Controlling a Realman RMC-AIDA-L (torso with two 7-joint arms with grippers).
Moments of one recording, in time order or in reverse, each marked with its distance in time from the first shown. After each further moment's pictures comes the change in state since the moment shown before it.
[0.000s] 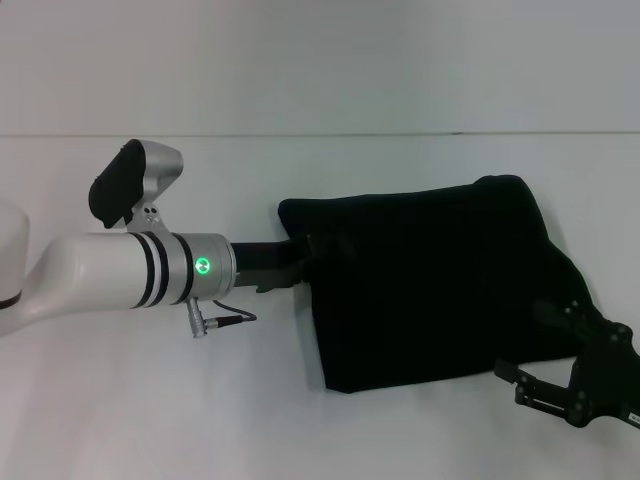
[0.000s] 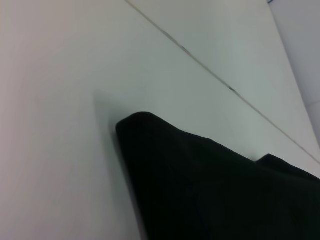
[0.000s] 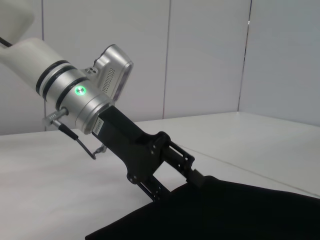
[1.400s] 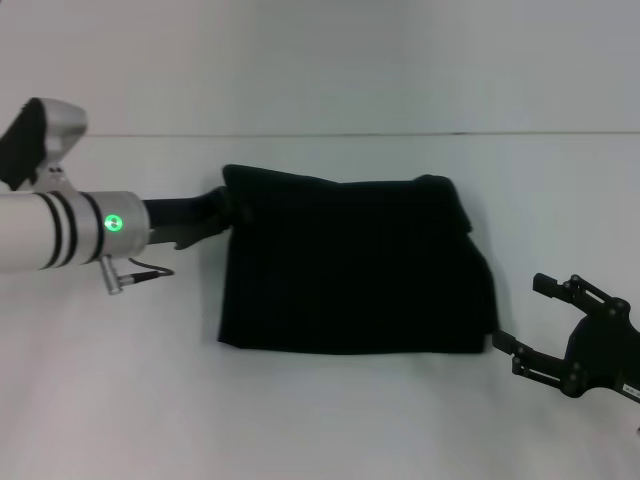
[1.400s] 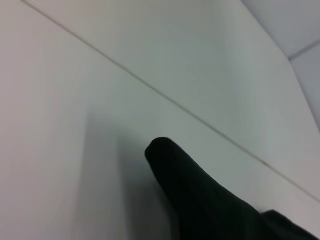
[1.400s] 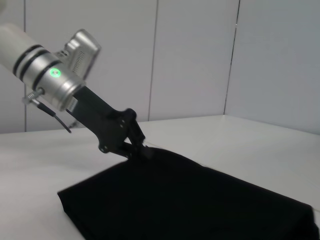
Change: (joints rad) left arm 0.029 0.125 -0.041 0.012 -0.011 0.015 0.003; right arm 0.044 0.000 0.038 0.008 0.000 0.043 -0.006
